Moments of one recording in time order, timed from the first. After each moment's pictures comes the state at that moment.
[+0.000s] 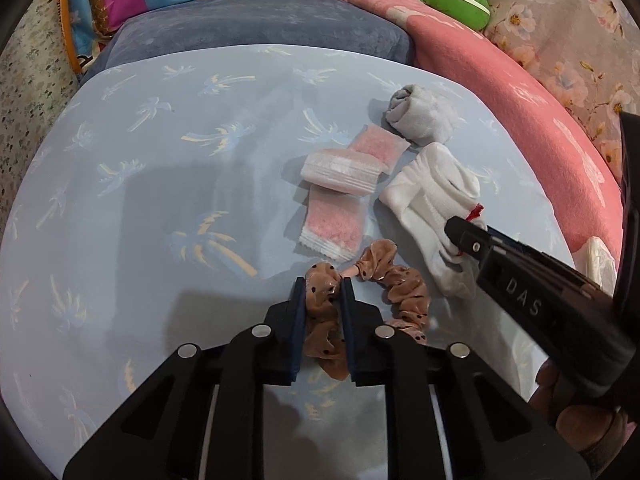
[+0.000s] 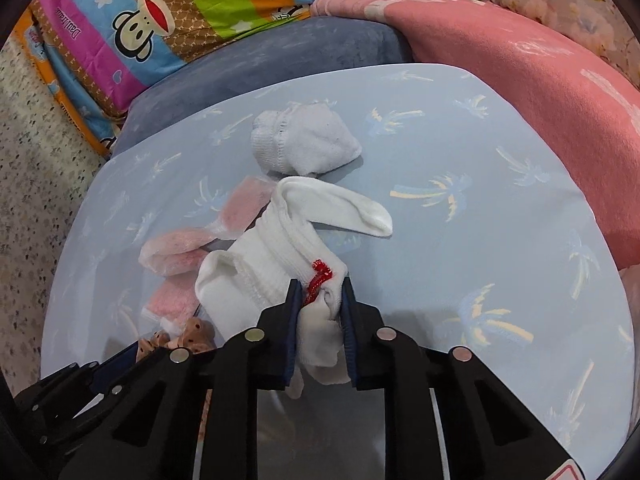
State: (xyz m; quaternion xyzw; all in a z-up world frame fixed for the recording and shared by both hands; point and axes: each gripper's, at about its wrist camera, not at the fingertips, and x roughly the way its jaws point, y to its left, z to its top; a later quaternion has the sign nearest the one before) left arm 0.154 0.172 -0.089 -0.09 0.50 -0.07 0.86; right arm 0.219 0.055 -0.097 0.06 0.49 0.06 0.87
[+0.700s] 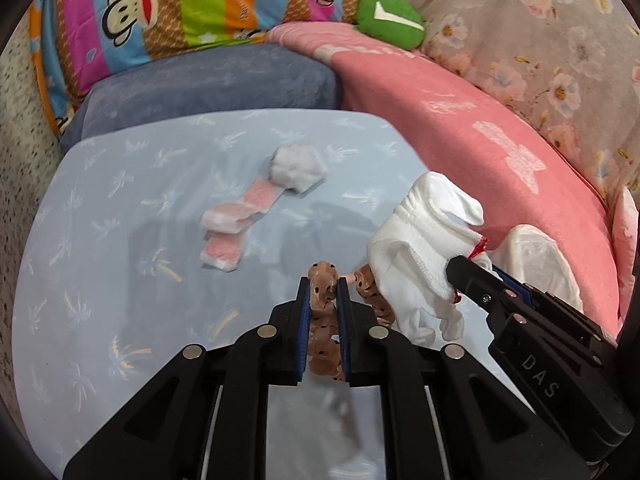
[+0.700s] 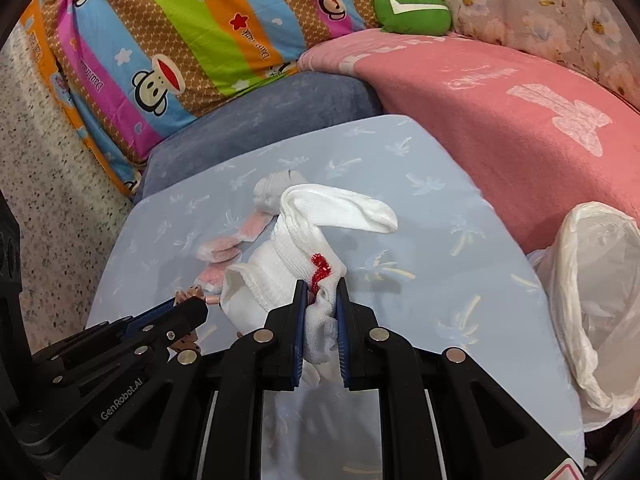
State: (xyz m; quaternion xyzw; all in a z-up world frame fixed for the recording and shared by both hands) left arm 0.110 0.108 -0.009 -0.05 0.44 -0.14 0.89; right arm 0.110 -0.005 -0.021 0.11 0.41 0.05 0.91
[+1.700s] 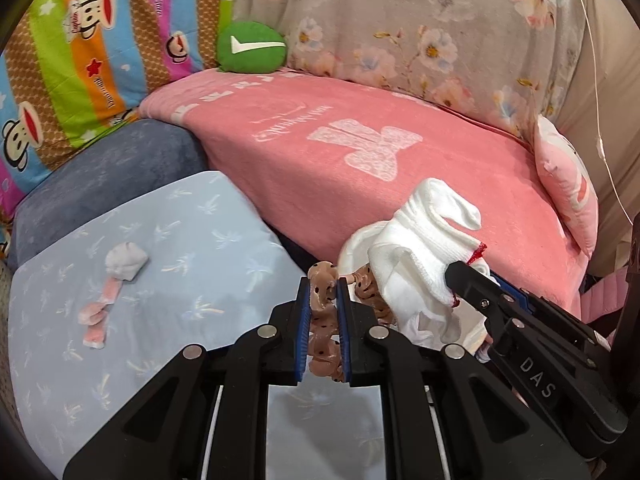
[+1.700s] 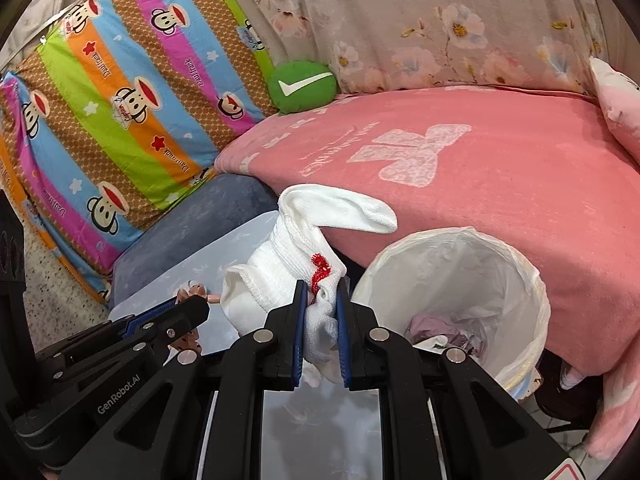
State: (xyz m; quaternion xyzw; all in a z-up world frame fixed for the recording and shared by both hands) left arm 0.065 -0.071 0.051 0.05 0.37 -0.28 0.88; right arm 0.007 -0.204 0.051 0.21 0.30 -0.08 0.93
